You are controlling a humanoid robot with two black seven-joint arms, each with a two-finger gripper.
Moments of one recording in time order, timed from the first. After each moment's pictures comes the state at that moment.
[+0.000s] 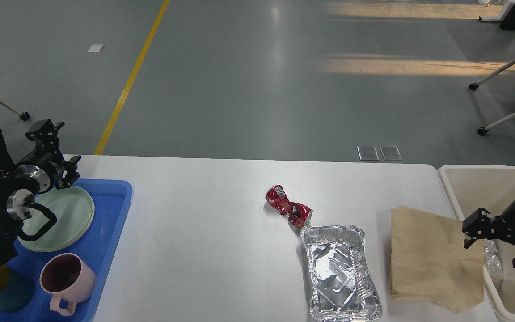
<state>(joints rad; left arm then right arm) -0.85 0.42 -0.23 -0.27 -0.23 -0.24 -0.19 1.32 -0.61 -1.10 0.66 -0.27 0.96 0.02</state>
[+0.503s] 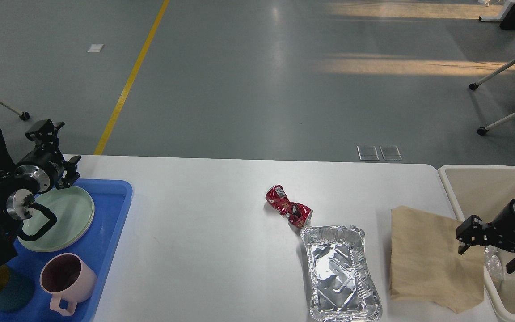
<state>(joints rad) -0.85 0.42 -0.23 -0.27 -0.23 -0.24 -0.19 1.23 -0.56 -1.07 0.57 -0.27 0.96 0.02</state>
